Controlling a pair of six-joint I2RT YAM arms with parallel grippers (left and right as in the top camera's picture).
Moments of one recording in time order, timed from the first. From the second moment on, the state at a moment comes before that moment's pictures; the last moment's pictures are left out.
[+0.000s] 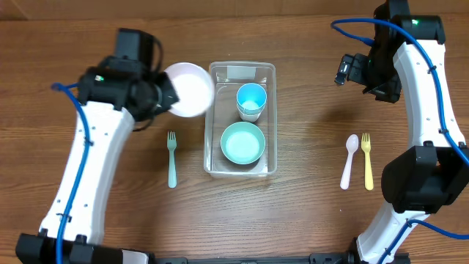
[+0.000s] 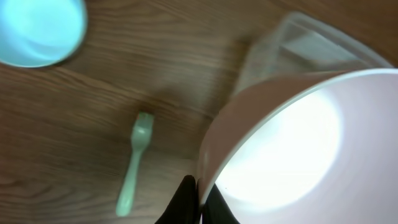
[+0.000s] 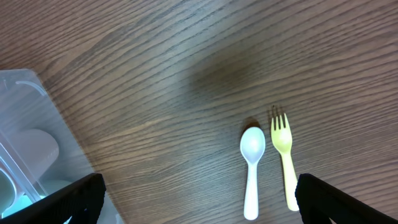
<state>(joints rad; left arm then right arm) -0.20 1.57 1.59 -1.15 0.03 -0.57 -0.05 2.00 2.00 -1.47 -0.02 0.33</state>
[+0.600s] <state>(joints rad) -0.55 1.66 1.54 -1.13 0.03 -0.52 -0.05 2.00 2.00 -1.47 -0.02 0.33</state>
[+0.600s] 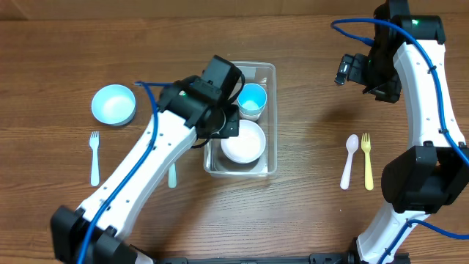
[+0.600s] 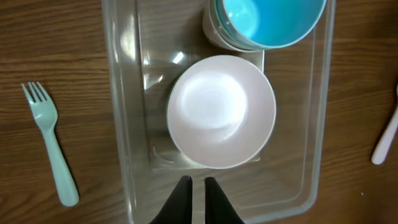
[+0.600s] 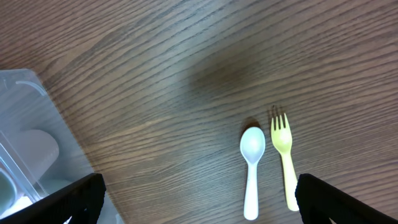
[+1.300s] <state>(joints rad) -0.28 1.57 1.66 -1.32 -0.26 -0.52 -0.05 2.00 2.00 -1.47 -0.02 0.33</state>
